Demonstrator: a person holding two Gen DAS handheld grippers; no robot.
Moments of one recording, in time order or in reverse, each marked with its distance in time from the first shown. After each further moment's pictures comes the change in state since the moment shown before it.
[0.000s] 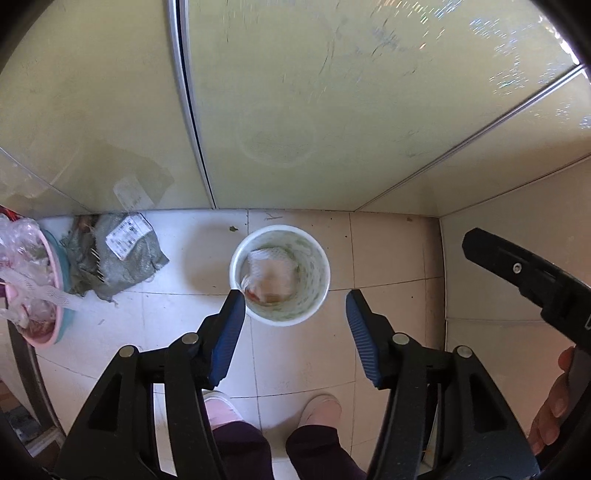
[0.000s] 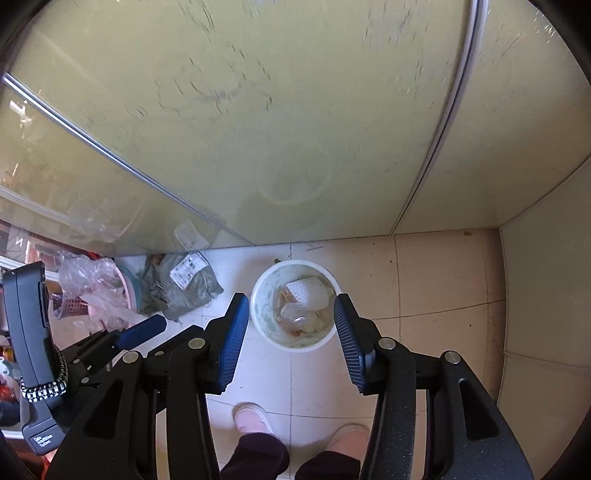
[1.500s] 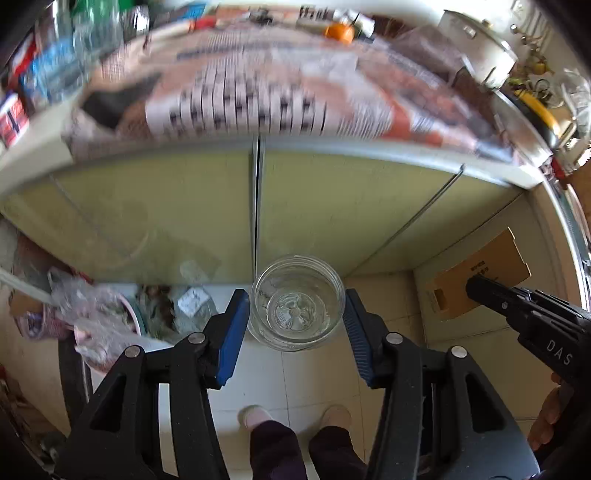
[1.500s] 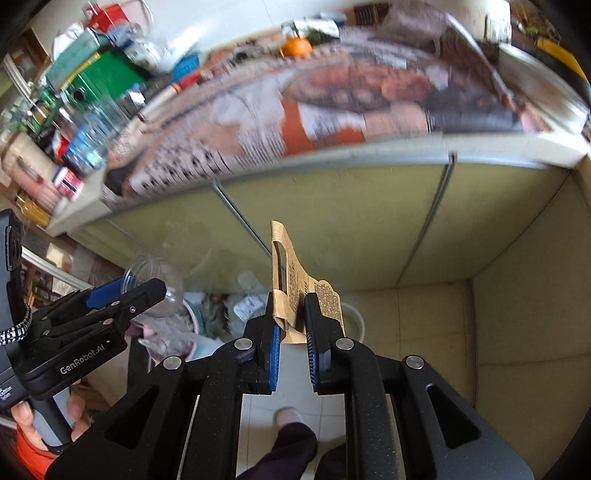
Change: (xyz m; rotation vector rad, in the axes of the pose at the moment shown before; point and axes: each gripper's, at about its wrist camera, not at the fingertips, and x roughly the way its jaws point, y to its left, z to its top) left arm -0.276 -0.002 0.006 0.062 -0.244 0.049; right arm -0.219 0.092 -0.007 -0.049 -0.159 0.030
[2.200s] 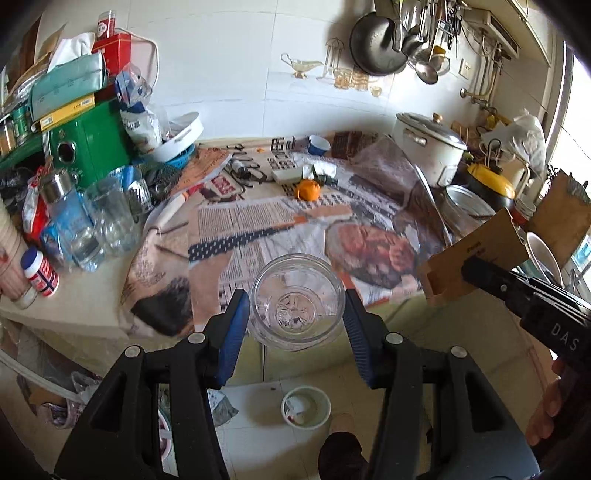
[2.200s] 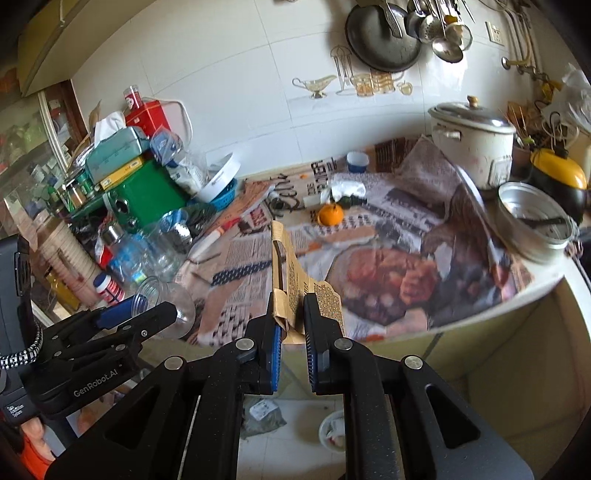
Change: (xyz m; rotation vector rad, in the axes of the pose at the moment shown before) left arm -0.174 0.003 0.122 0.146 -0.329 -0.070; right arm -0.150 0.083 0.099 -0.037 -0.397 0.007
